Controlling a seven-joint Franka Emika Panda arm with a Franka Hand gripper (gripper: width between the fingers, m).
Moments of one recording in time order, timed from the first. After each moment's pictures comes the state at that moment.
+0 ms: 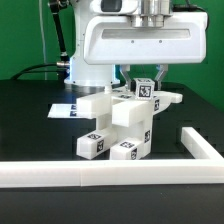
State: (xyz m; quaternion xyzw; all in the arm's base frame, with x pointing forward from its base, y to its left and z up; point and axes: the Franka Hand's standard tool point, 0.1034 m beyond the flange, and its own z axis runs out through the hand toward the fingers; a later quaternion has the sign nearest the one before) arm 0.553 0.052 0.112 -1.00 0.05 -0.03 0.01
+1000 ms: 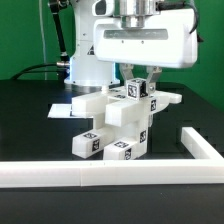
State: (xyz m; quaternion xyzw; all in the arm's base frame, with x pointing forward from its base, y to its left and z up) arm 0.555 0.047 0.111 -0.89 0.46 -0.02 0.03
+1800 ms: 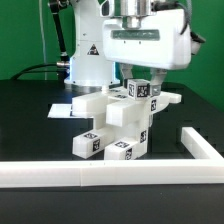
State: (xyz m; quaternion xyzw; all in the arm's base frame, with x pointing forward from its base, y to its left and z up) arm 0.554 0.050 0.111 -0.87 0.50 -0.02 0.03
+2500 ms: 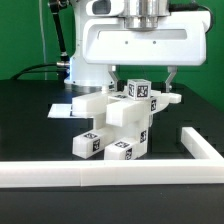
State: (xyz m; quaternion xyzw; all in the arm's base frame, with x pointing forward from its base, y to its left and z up) arm 0.554 0.051 0.111 -0.98 0.18 -0.03 0.02
